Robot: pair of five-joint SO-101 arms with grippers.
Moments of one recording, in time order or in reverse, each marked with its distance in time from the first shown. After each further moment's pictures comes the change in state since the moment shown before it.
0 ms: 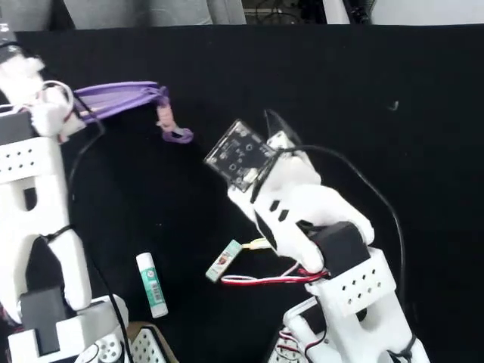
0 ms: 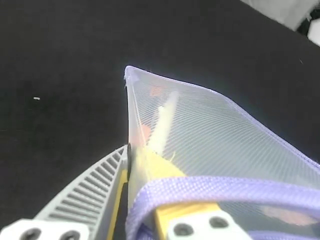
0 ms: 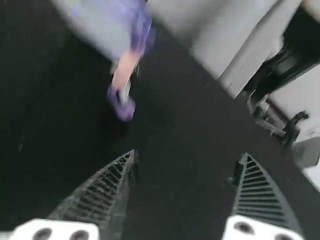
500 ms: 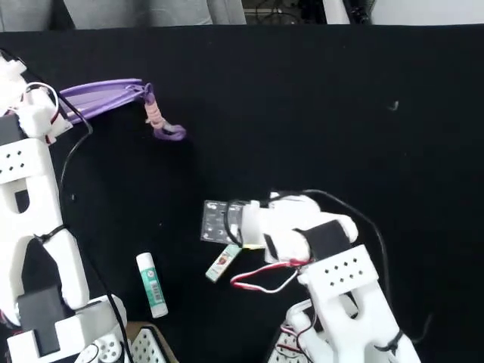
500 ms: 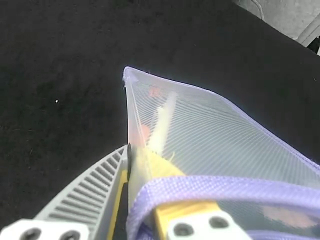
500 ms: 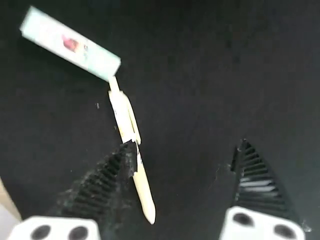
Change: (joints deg) left arm -3.2 0.1 0.0 -0.7 0.0; right arm 6.2 0.0 19.4 15.6 34.5
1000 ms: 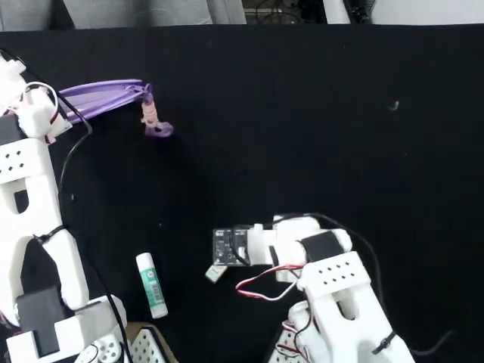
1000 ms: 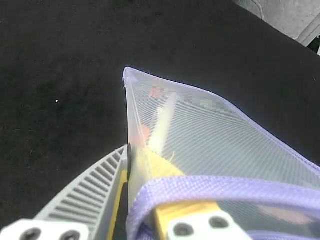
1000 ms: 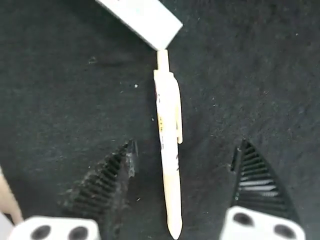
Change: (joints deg) left arm 0.0 0.0 0.0 0.0 0.0; right arm 4.1 0.0 16.8 -9.8 10.3
